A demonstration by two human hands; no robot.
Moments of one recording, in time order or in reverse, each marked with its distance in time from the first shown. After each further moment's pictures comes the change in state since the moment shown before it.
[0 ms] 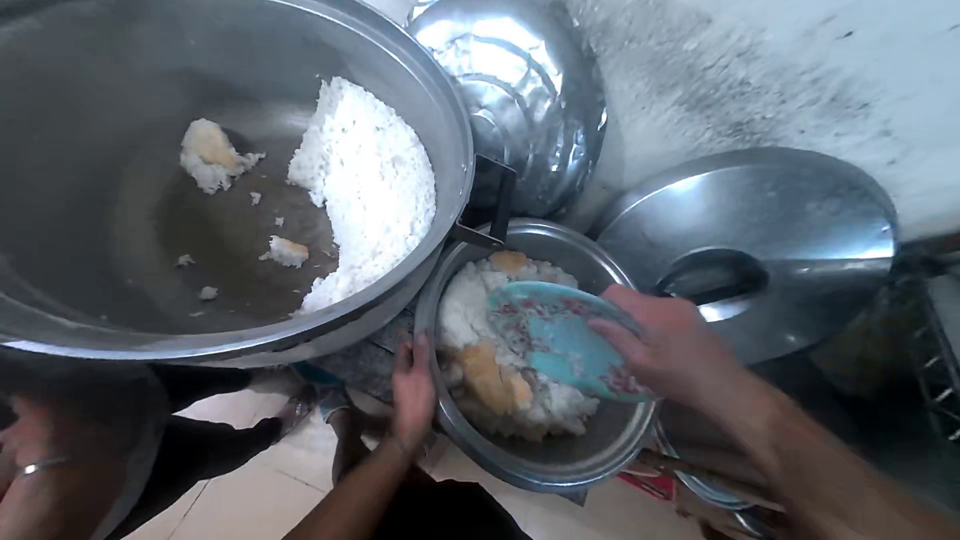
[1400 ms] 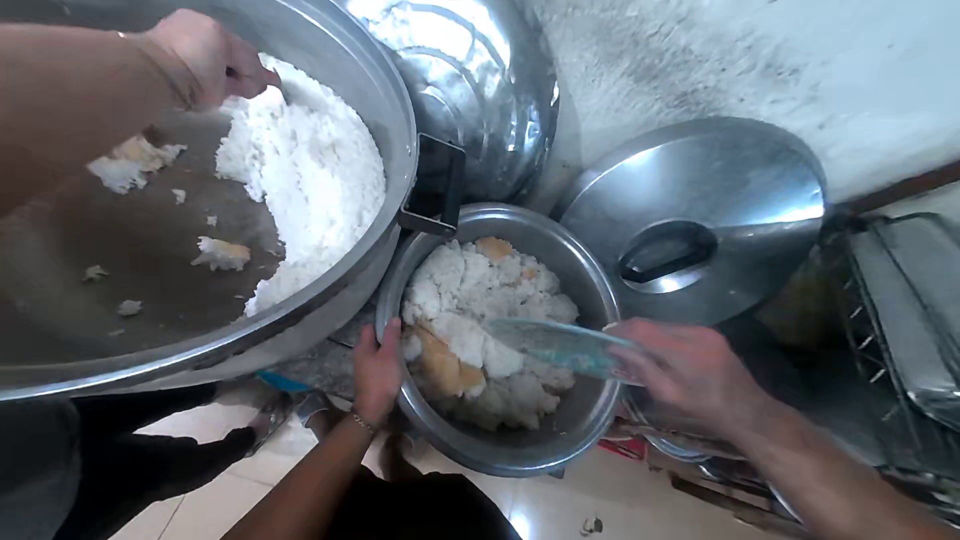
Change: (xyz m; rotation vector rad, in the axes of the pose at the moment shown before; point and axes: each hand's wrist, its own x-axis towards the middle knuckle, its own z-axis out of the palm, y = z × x) left_hand 0.026 0.006 -0.003 0.182 -0.074 0.026; right_hand -0.068 0.056 0.010 -0.018 0.182 -0.213
